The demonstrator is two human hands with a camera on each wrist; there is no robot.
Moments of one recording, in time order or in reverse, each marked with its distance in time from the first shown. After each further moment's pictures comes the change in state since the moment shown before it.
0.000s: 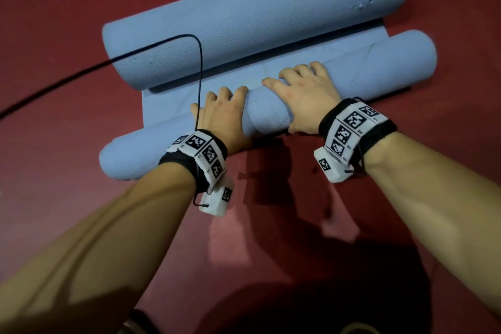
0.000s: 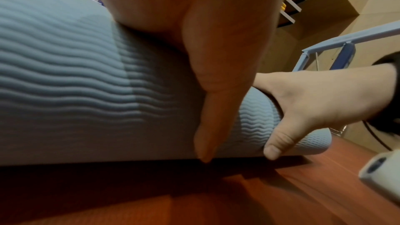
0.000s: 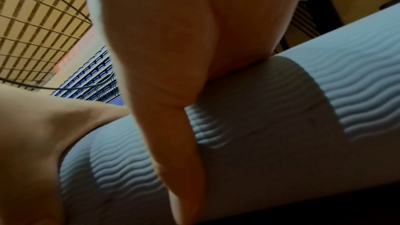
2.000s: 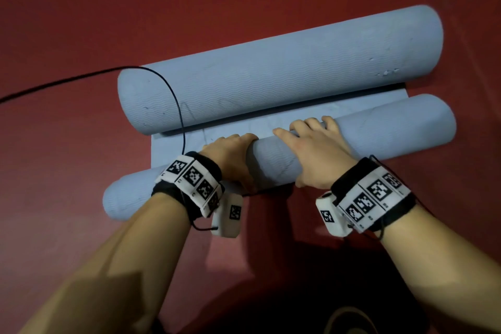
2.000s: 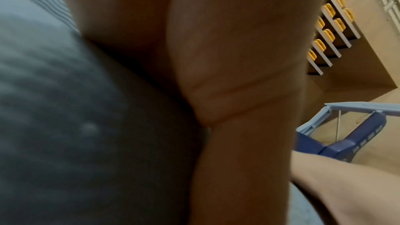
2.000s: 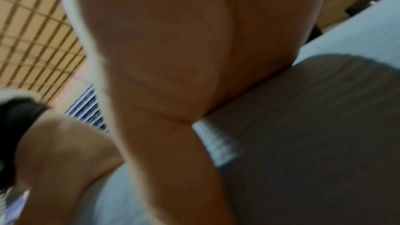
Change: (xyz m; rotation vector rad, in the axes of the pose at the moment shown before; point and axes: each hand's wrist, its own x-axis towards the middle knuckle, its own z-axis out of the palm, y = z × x) left_hand -0.062 0.009 -0.005 -0.109 -0.495 0.085; right_hand -0.103 -0.039 -0.008 0.159 -0.237 0.031
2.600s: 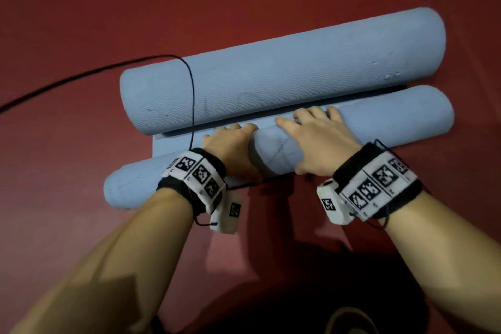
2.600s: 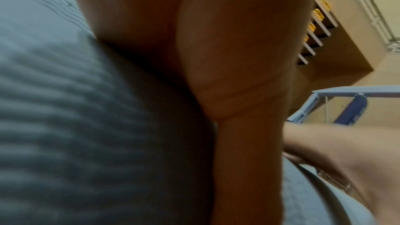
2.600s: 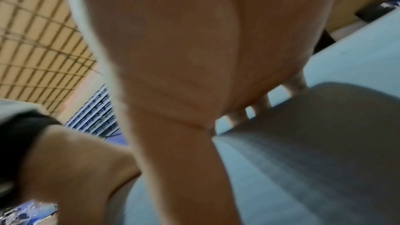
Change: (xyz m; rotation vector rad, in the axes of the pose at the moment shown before) left_hand 0.003 0.005 -0.002 0.056 0.134 -0.036; right_hand 0.011 0.006 -0.013 0.012 0.009 0.024
